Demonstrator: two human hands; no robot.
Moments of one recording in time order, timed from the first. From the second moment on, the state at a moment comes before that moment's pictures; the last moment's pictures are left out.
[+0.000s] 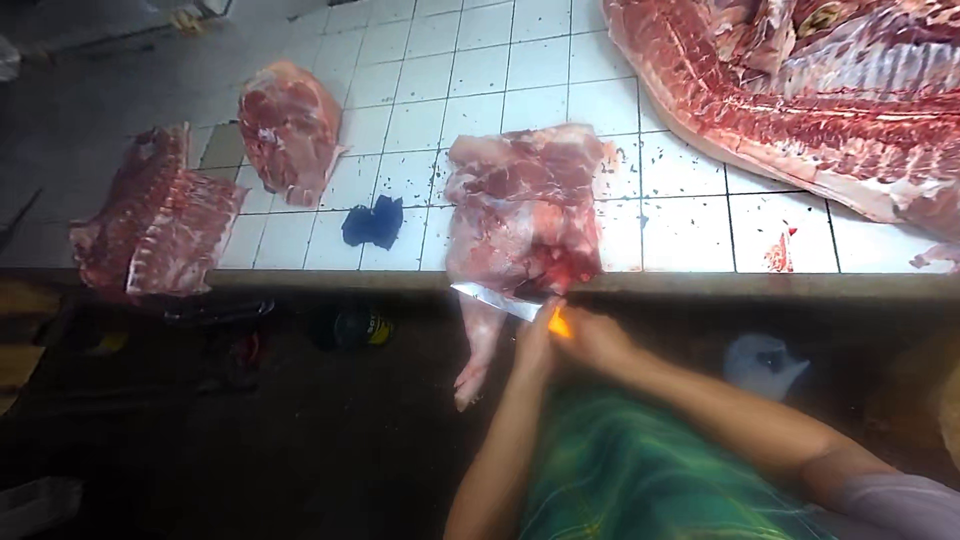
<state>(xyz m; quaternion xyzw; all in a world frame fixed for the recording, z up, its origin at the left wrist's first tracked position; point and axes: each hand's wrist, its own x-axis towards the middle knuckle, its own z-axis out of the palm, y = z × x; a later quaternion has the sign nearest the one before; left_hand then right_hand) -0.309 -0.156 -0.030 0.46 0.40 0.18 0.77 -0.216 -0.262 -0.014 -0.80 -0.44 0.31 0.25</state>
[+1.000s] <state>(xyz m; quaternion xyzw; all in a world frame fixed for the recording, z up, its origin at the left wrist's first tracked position) -0.509 0.127 -0.079 0.63 0.71 -0.14 0.31 -0.248 -0.338 -0.044 -0.88 -0.29 0.27 0.25</state>
